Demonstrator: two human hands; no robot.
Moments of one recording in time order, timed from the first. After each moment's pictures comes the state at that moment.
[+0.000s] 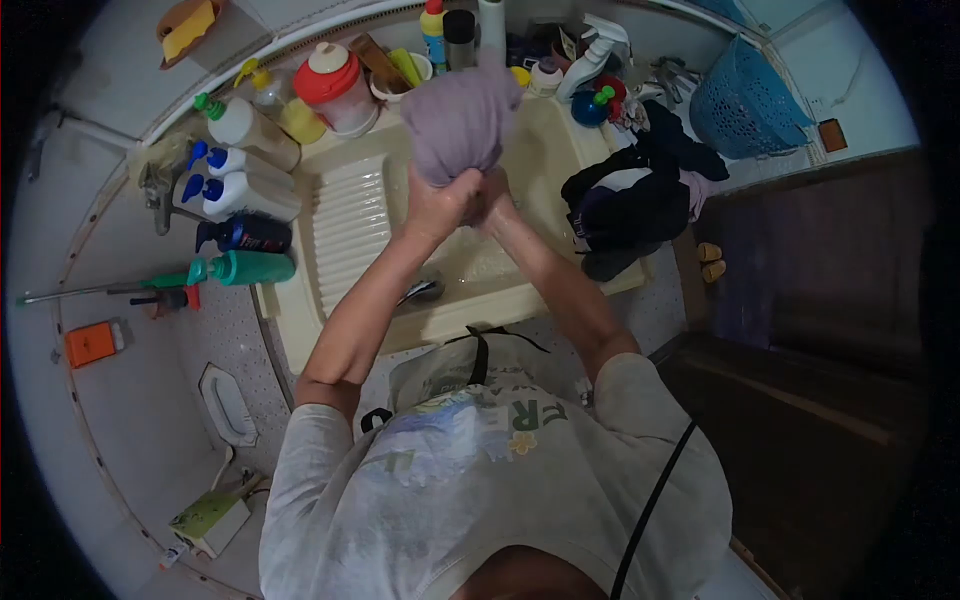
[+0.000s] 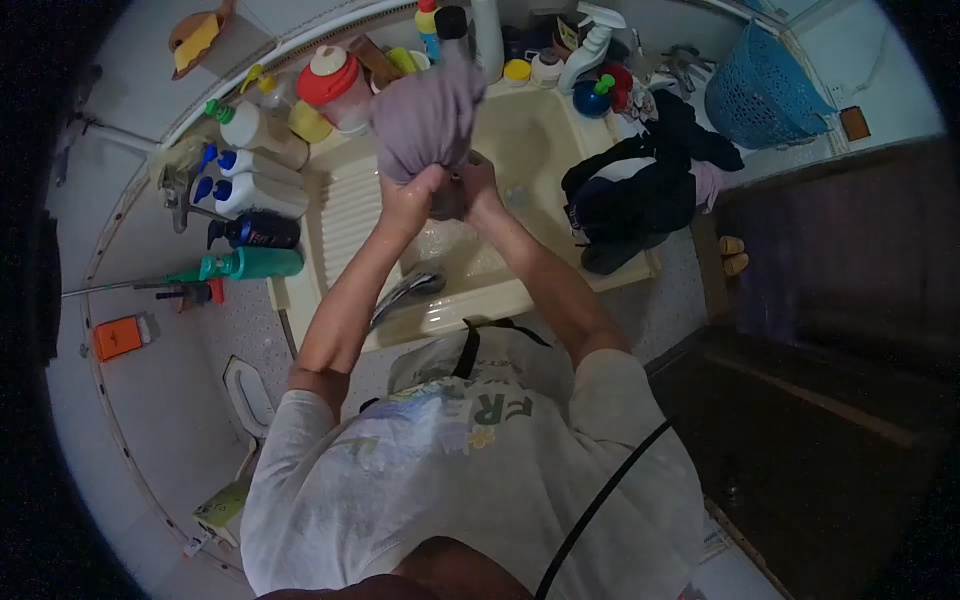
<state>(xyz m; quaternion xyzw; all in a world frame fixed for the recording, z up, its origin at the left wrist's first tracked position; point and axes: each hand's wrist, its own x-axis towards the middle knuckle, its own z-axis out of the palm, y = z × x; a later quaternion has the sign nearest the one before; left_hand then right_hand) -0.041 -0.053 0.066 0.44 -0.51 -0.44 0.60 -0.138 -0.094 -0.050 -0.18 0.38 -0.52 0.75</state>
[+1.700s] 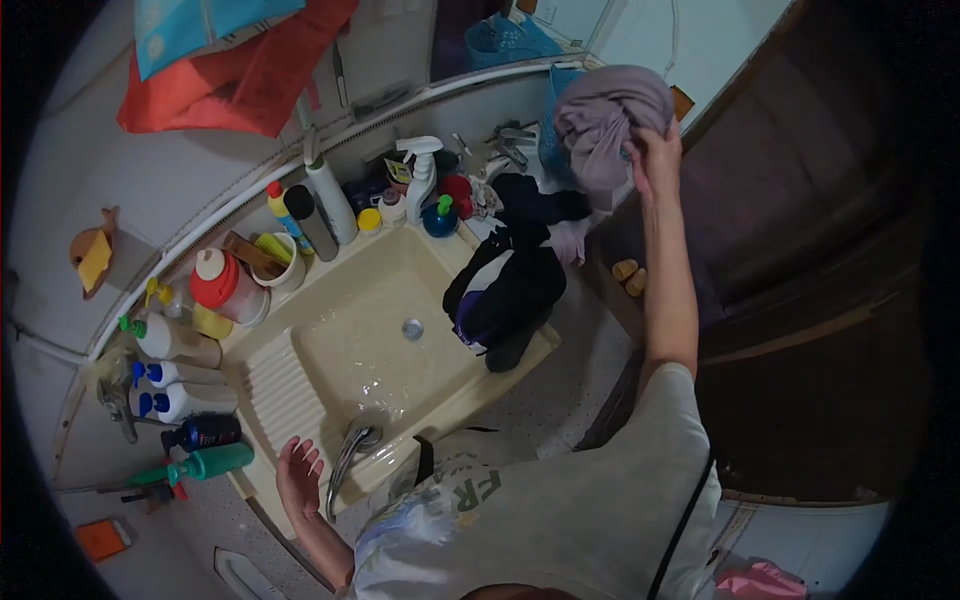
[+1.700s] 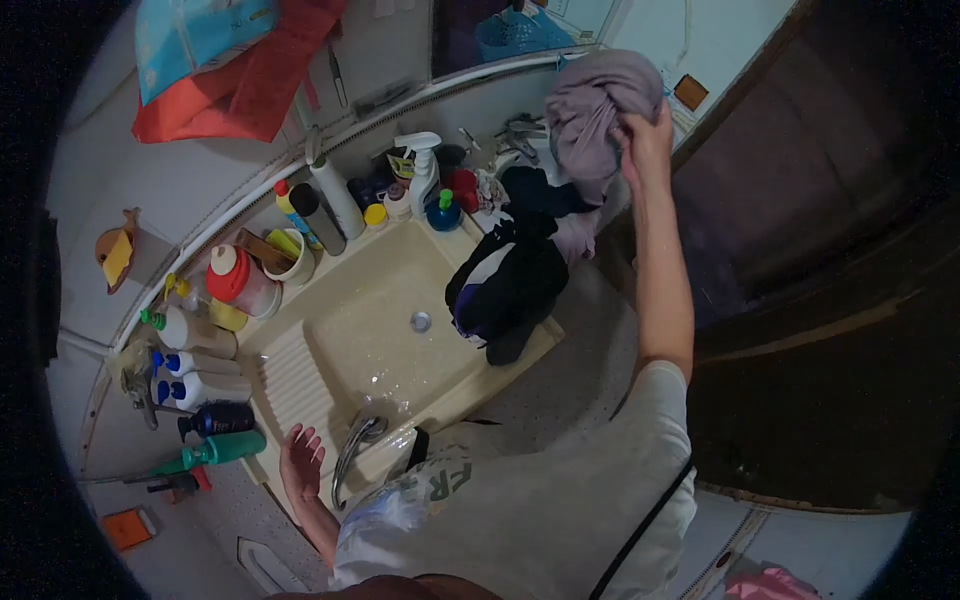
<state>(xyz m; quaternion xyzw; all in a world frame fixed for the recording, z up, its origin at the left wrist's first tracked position) 0.099 0.085 -0.007 0.50 -0.16 -0.68 0.52 -0.505 -0.126 0.234 -0.40 0.44 -0.76 0.25</state>
